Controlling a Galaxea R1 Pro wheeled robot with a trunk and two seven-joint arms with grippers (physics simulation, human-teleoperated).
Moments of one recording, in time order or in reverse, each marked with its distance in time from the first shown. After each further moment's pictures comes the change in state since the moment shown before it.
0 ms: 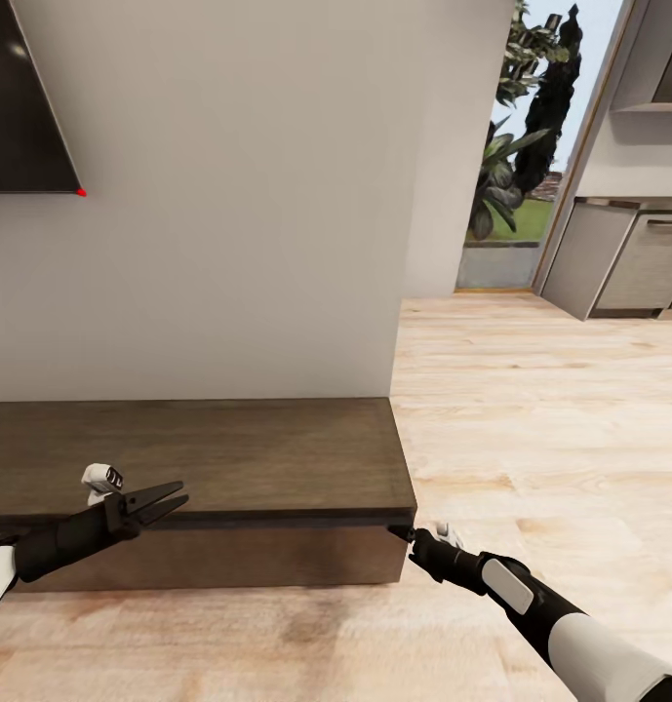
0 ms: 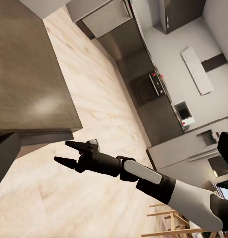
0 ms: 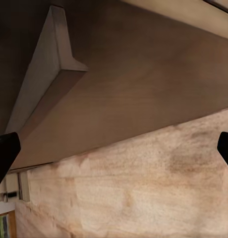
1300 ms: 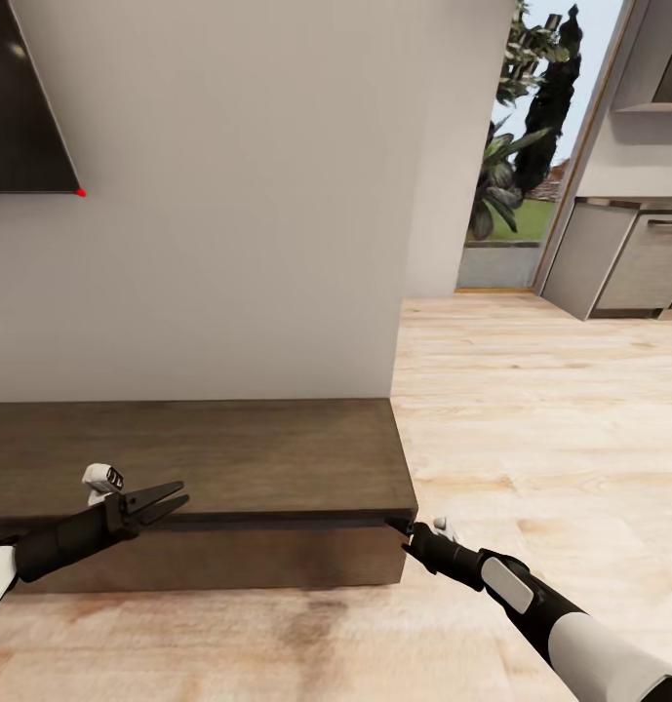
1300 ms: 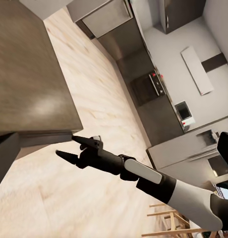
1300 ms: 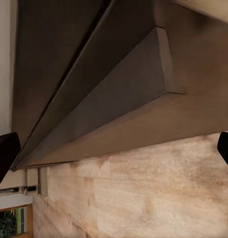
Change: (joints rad) left arm 0.000 0.000 -0.001 0.000 0.000 0.000 0.001; right arm 0.000 -0.002 0.001 -0.012 0.004 -0.015 0.108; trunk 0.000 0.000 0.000
